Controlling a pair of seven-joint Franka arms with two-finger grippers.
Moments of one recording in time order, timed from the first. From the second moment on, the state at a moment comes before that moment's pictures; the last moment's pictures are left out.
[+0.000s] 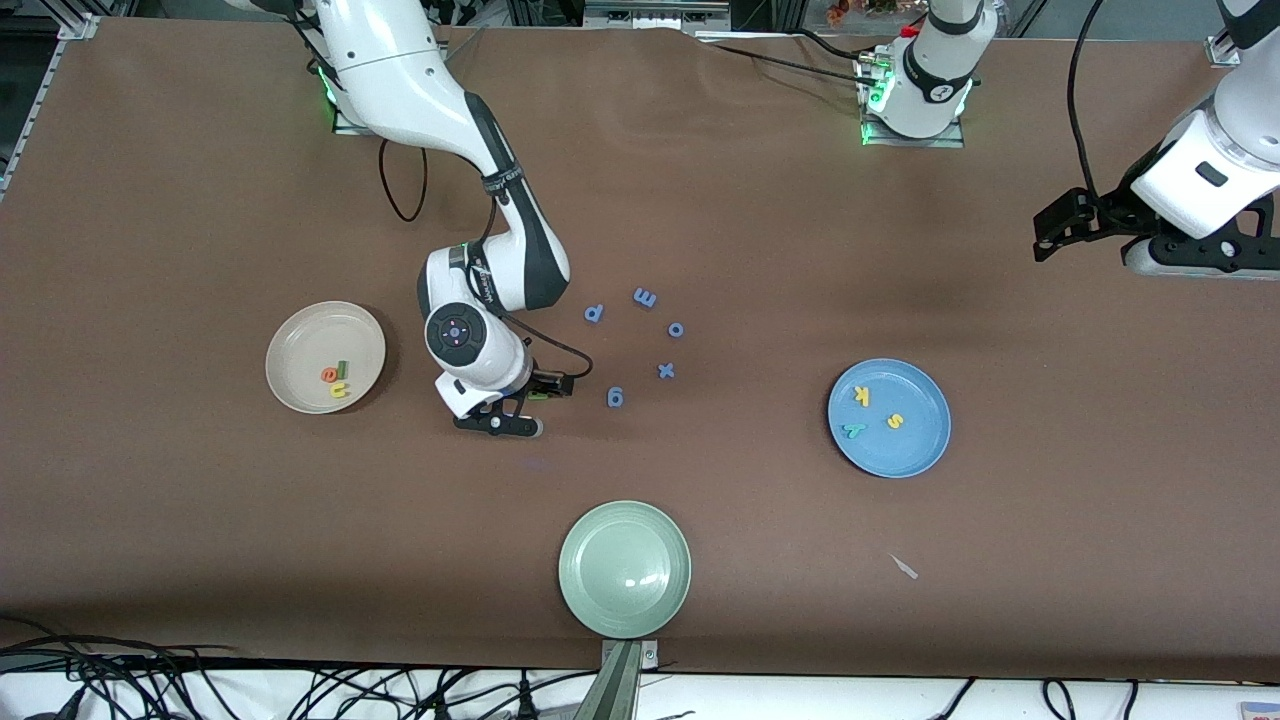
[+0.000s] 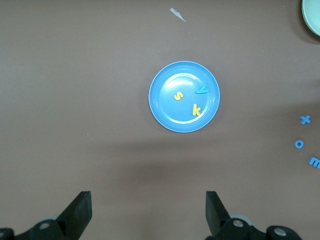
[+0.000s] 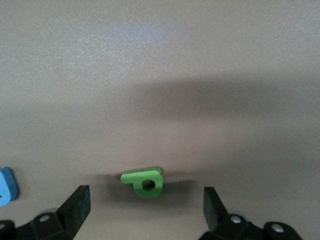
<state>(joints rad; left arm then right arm) 0.03 -0.02 -0.12 -1.67 0.00 1.62 -0.06 0.82 0.82 -0.37 -1.56 0.47 2.25 0.35</state>
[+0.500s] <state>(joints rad) 0.03 -0.02 -0.12 -1.67 0.00 1.62 -0.06 0.82 0.83 -0.37 -1.56 0.47 2.27 0.37</state>
